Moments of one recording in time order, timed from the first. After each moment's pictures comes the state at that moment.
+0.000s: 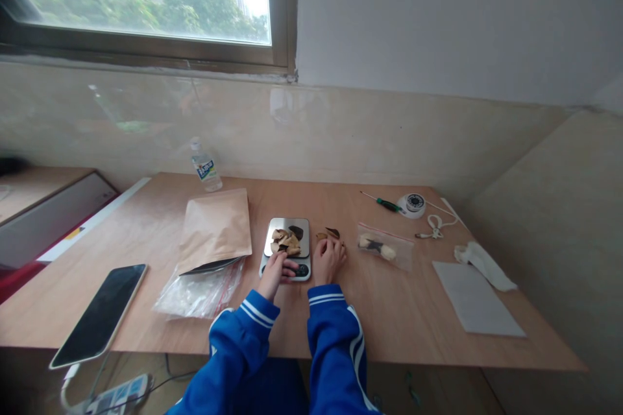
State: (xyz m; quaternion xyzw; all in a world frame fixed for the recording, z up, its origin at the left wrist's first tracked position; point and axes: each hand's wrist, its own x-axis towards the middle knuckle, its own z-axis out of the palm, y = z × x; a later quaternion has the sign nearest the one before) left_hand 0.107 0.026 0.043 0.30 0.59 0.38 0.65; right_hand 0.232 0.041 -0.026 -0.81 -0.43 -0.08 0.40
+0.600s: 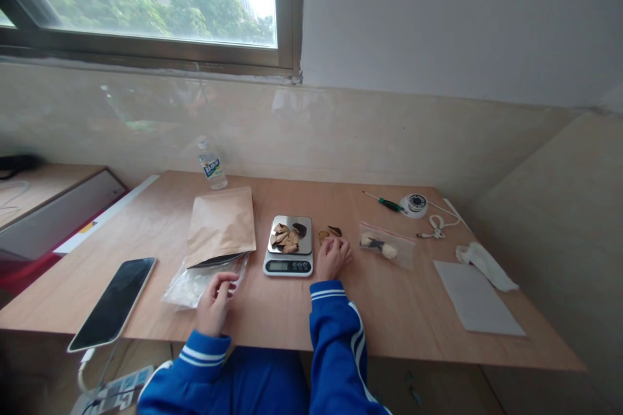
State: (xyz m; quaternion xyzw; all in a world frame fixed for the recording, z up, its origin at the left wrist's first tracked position) left_hand -0.019 -0.025 0.014 0.51 0.63 0.48 0.34; right_hand 0.232 0.036 -0.020 -0.79 -0.38 -0.12 0.46
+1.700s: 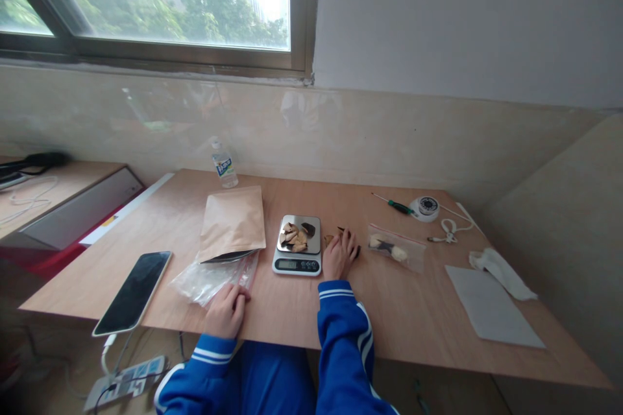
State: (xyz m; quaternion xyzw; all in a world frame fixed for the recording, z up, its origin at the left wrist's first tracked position) left_hand -0.039 -0.046 -0.024 0.74 0.60 0.29 0.05; right_hand 0.234 0.046 -0.037 -0.79 -0.46 -0.08 0.39
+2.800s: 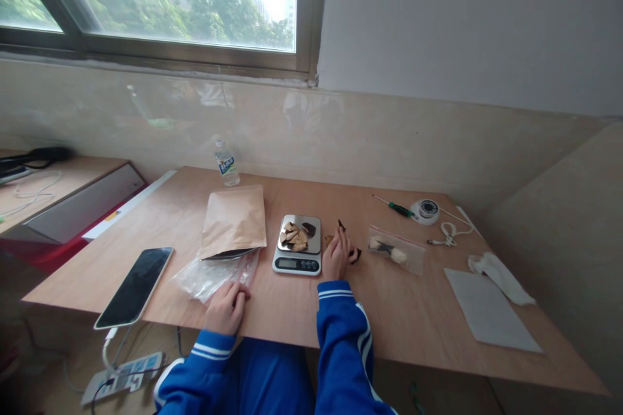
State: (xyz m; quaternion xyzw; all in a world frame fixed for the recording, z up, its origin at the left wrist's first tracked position) left_hand -0.037 -0.046 -0.018 0.73 0.61 0.29 0.07; right_hand 0.229 0.040 -0.024 -0.74 -0.47 -0.08 0.47
